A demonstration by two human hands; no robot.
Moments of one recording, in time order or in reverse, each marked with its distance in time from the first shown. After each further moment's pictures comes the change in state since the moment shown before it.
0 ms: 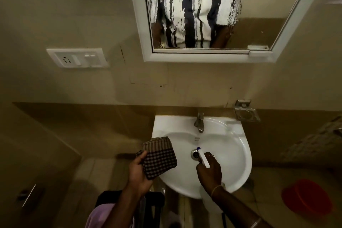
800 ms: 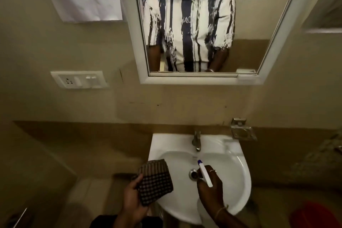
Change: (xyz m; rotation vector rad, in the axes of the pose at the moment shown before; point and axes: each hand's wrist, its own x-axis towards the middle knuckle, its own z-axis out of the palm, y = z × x) left_hand -0.014 -0.001 0.008 -0.040 0.097 -0.062; right_hand -0.004 -0.032 -0.025 0.203 0.027 -0.083
